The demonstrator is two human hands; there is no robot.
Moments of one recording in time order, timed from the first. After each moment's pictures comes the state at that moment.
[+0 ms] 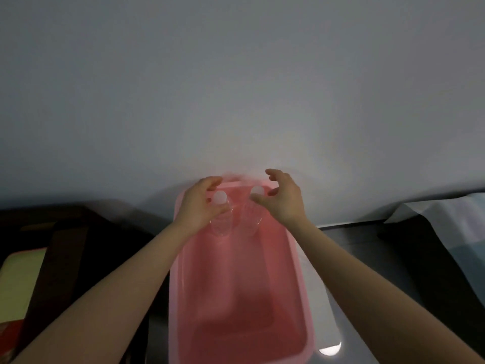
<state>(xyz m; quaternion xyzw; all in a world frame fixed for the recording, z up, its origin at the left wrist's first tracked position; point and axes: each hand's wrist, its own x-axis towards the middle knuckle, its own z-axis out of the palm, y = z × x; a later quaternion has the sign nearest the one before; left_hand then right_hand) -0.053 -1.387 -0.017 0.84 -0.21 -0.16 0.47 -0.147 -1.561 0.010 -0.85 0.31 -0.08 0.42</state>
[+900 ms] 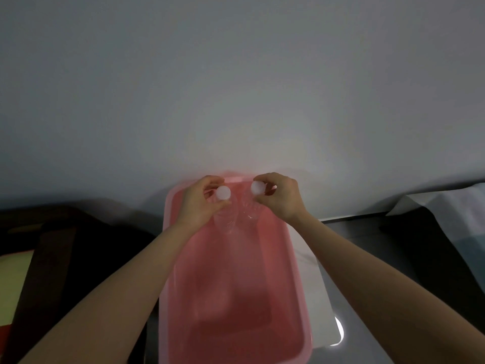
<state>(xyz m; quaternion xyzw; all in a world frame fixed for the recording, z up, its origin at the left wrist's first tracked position) -0.059 -1.409 -0.025 0.82 -0.19 -0.17 0.52 -0.146 -1.590 -0.022 -0.87 0.22 -0.09 0.44</state>
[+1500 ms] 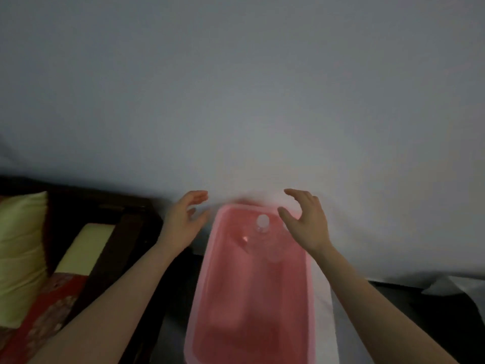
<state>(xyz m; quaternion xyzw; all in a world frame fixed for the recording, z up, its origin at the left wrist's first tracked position) -0.079 -1.294 0.061 0.84 -0.07 -0.04 0.53 -0.149 -1.551 0.065 -0.91 0.12 -0.13 0.36</state>
